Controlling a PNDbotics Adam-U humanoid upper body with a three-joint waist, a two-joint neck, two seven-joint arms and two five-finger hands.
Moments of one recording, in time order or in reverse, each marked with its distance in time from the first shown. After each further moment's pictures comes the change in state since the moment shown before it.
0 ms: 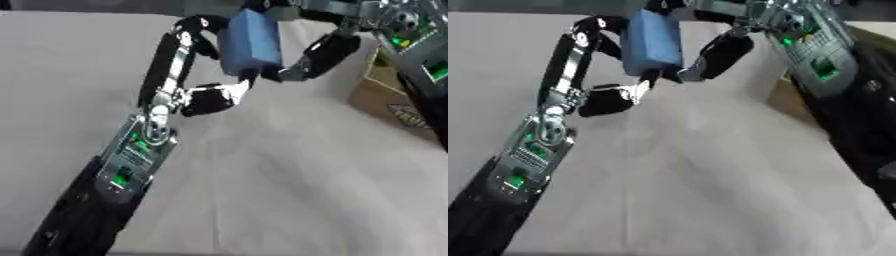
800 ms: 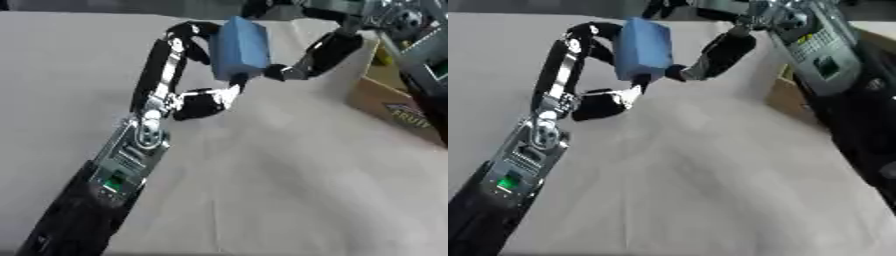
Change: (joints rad) left arm 0.025 0.019 0.012 -0.002 -0.004 -0.005 0.007; right arm 0.000 -0.003 0.000 0.000 0.001 0.000 -0.004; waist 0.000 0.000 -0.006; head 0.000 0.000
